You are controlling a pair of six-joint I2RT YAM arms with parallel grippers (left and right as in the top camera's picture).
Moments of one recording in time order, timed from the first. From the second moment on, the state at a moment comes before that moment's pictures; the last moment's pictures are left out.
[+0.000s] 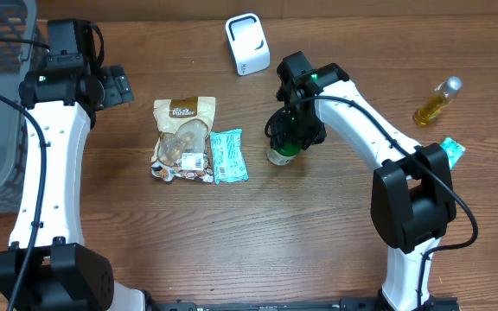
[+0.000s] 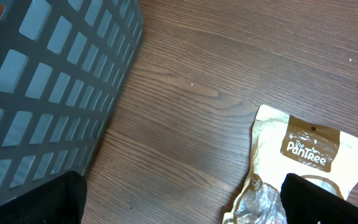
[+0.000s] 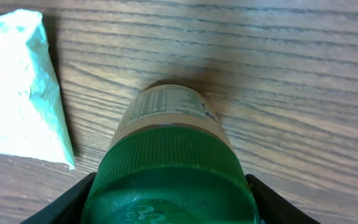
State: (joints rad) left arm 0.08 1.68 1.63 -0.98 -0.26 -0.25; right arm 0.43 2.08 1.69 -1.11 -0.16 0.22
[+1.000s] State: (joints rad) left arm 0.08 1.68 1.63 -0.98 -0.26 -0.25; right arm 0.44 2.08 1.69 -1.12 -0.06 0.62
